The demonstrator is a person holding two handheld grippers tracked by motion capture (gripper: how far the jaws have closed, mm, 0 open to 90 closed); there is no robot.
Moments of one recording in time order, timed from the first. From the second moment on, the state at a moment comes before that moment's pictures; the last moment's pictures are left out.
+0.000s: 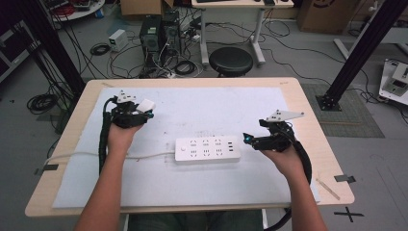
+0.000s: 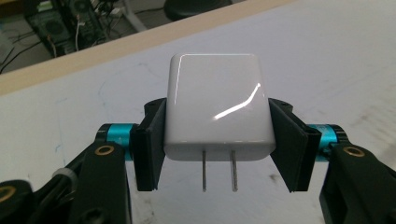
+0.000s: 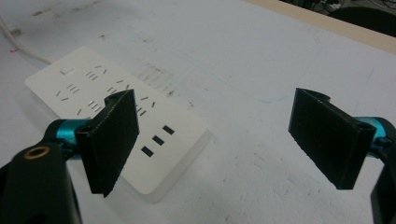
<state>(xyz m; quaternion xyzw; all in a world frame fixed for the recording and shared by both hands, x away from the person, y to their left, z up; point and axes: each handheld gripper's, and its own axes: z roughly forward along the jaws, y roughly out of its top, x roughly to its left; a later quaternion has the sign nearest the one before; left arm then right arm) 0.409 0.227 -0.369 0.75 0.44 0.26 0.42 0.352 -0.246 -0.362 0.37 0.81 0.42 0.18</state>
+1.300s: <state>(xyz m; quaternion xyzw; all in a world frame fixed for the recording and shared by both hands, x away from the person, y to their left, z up) 0.307 0.159 -0.379 0.84 0.06 0.22 0.49 0.319 -0.200 -0.365 0.32 0.83 0.45 0.04</state>
